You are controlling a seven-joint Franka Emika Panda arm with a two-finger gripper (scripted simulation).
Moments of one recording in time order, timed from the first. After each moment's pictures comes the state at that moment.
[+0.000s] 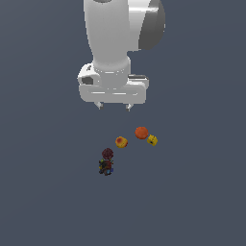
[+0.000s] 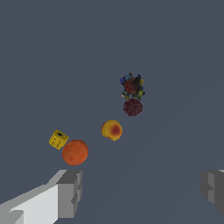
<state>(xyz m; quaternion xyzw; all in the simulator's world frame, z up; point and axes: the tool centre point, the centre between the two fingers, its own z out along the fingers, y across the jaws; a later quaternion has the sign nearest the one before) -0.012 -0.030 0.296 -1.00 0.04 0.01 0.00</state>
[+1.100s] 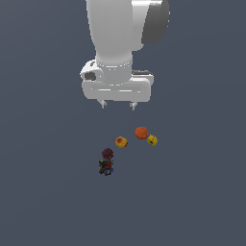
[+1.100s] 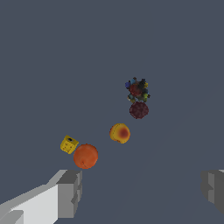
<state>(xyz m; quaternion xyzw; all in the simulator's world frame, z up) -0.008 -0.016 0.307 -1.00 0.06 0.00 0.02</state>
